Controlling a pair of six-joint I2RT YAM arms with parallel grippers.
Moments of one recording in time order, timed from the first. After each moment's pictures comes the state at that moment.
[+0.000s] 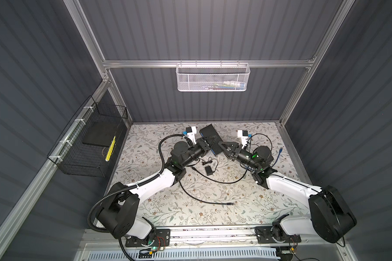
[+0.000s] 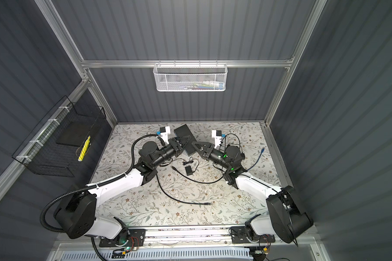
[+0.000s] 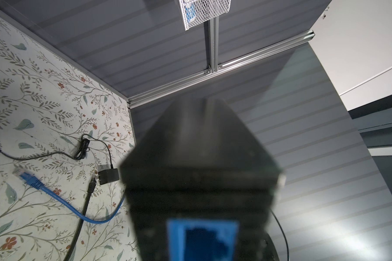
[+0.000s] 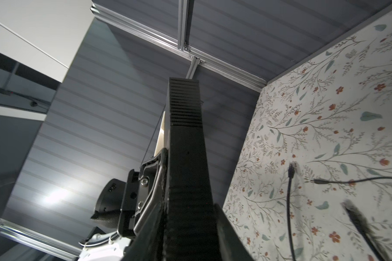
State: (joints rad) left arm -0.68 1.46 0.89 0.67 0.31 -1.26; right arm 0.48 1.36 0.67 0.82 -0.59 1.21
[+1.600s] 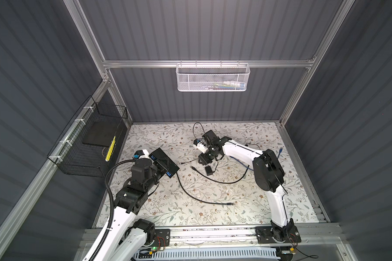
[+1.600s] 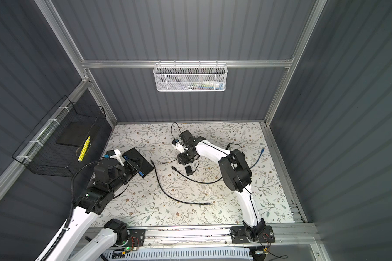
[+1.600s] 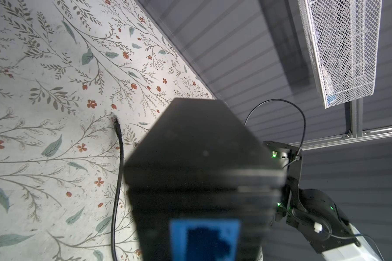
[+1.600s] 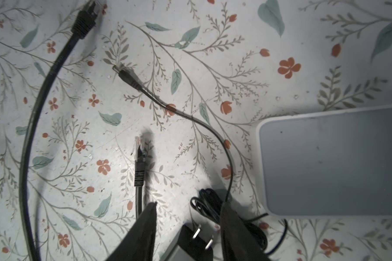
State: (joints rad) left arm -0.37 0.70 0.74 -0.48 -0.01 -0.98; right arm 0.67 2.20 1.75 -0.69 -0.23 -0.14
